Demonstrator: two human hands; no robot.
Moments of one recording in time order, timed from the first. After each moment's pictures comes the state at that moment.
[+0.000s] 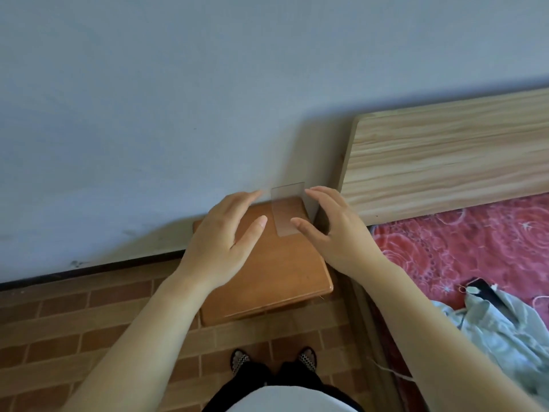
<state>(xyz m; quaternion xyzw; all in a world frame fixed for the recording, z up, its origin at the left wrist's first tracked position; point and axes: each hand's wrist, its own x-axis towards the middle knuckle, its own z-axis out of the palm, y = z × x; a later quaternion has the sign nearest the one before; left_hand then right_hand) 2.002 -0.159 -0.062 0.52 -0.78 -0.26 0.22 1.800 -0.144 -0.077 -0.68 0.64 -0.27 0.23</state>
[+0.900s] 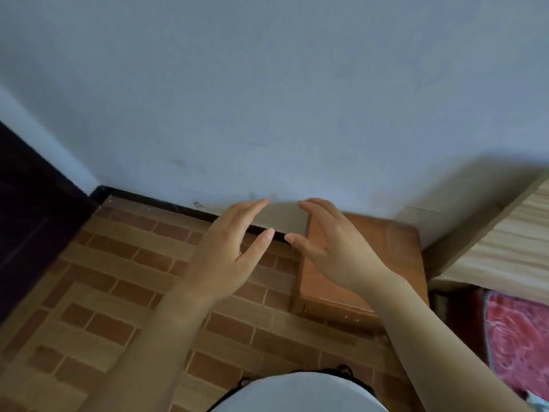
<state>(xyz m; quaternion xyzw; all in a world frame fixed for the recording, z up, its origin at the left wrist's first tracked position) 2.271 0.038 -0.029 0.67 -0.65 -0.19 0.29 2.093 -0.036 -0.030 -0.84 0.42 -0.18 0.28</state>
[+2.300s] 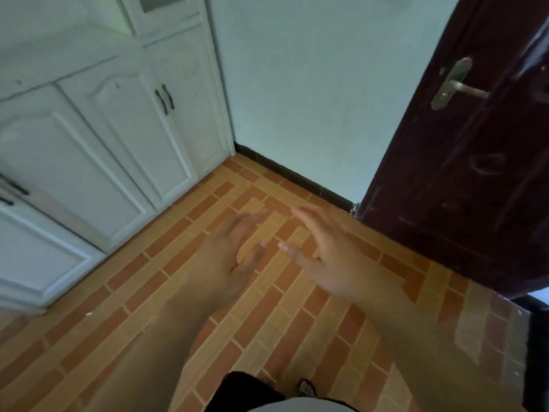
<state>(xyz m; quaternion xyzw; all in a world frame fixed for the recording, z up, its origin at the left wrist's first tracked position) 2.597 0.515 -0.037 0.93 0.18 0.12 0.30 2.729 0.374 -0.027 -0.82 -0.45 0.19 0.31</state>
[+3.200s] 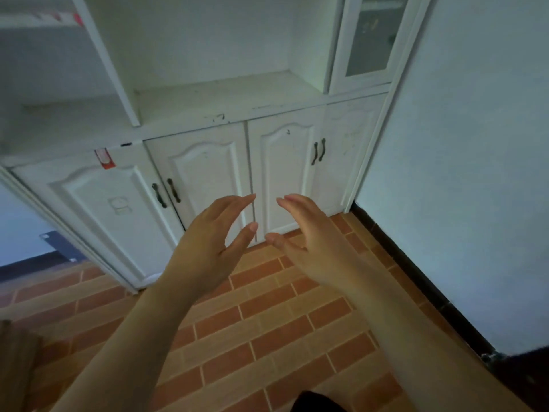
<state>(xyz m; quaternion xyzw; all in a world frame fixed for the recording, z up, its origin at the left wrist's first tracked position) 2.485 0.894 0.011 0.86 0.39 0.27 0.17 2.663 0.836 0.014 -0.65 -0.68 0.17 0.29</state>
